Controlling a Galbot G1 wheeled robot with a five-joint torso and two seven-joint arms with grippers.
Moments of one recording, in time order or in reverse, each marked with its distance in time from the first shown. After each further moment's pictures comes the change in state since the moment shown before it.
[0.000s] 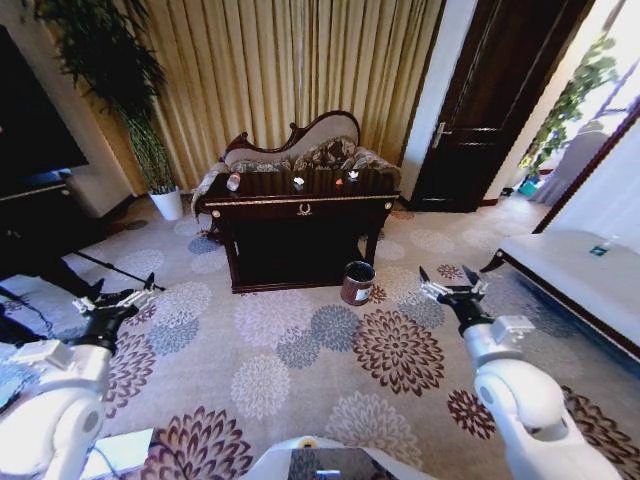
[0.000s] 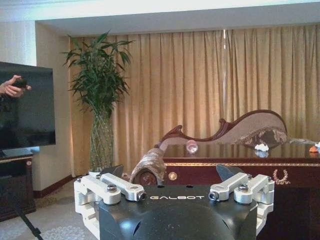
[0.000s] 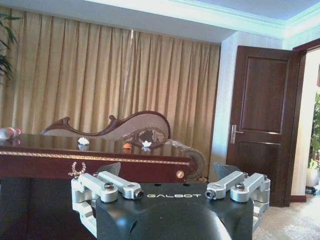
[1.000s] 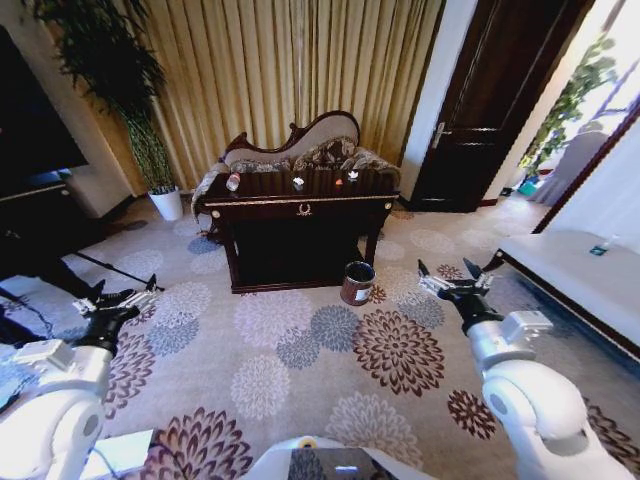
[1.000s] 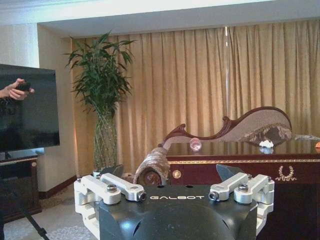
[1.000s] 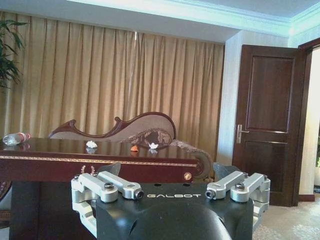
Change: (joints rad) left arm 0.016 -0.020 0.014 0.027 0.051 -0.042 0.015; right arm -0.011 0.018 -0.020 0.066 -0.001 -0.040 0.013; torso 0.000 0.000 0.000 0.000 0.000
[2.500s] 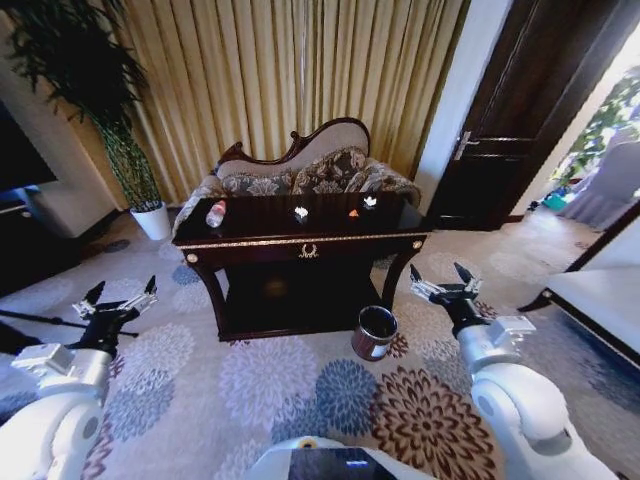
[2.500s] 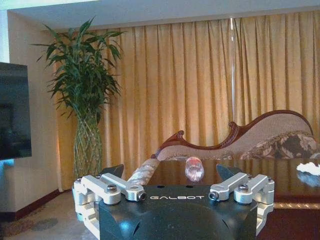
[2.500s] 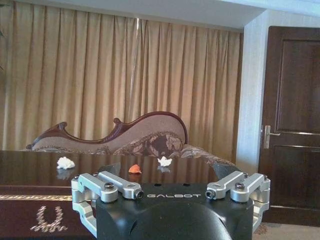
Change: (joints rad) left arm 0.016 -0.008 -0.006 0.005 0.002 -0.030 0.014; right arm -0.010 0.022 -0.046 -0.019 -0.036 0.034 -0.004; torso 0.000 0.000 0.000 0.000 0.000
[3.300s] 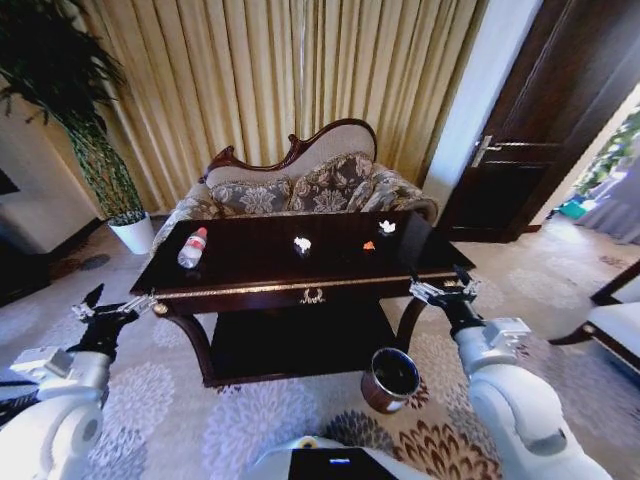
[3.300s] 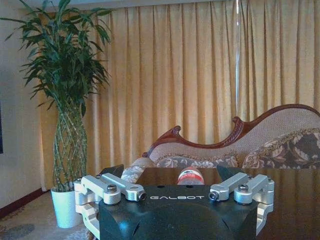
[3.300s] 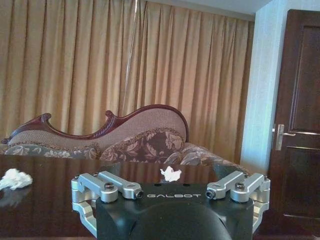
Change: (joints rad) left arm 0.014 -0.012 -0.002 -0.001 -0.006 -0.002 0.000; right arm -0.002 0.017 -0.022 -0.012 -0.049 0.000 -0.001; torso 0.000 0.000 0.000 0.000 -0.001
